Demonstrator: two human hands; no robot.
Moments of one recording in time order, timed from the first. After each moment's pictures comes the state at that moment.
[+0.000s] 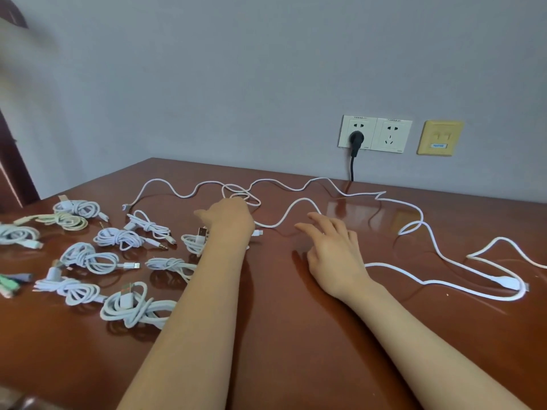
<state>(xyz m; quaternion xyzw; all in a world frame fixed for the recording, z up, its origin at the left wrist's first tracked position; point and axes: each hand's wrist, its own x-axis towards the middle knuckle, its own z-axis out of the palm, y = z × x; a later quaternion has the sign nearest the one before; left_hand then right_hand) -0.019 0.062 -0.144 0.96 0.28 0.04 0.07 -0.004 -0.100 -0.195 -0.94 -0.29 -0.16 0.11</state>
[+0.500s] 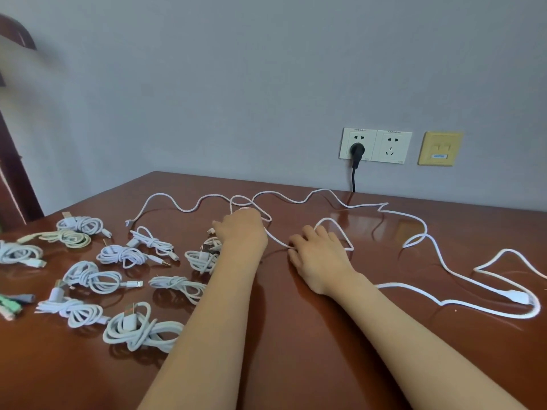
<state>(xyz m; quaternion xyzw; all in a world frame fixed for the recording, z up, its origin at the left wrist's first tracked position) -0.009 0.053 -0.144 0.96 0.25 0.07 0.07 0.023 -0.075 -0.191 -0.93 -0.32 -0.17 -0.01</state>
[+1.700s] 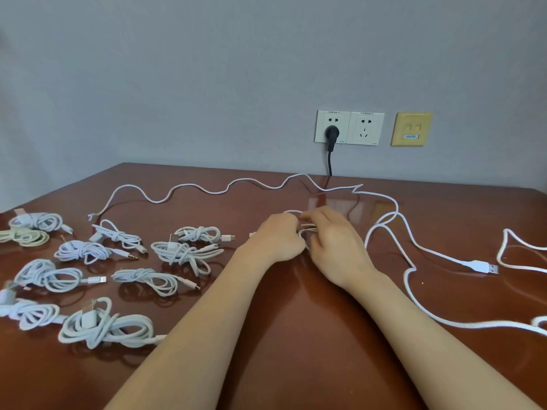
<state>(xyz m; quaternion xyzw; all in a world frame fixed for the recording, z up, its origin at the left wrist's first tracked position) -0.001 -0.010 -0.164 0.97 -0.03 0.03 0.25 0.011 -0.129 -0.189 -0.90 -0.30 -0.23 0.23</state>
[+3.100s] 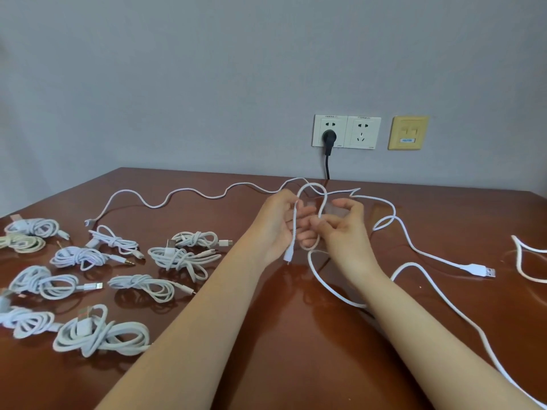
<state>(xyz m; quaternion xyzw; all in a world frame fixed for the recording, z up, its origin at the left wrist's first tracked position) -0.004 -0.018 -0.146 0.56 0.06 -0.02 0.83 0.005 -0.127 -0.175 -0.69 -0.14 -0.07 0.71</state>
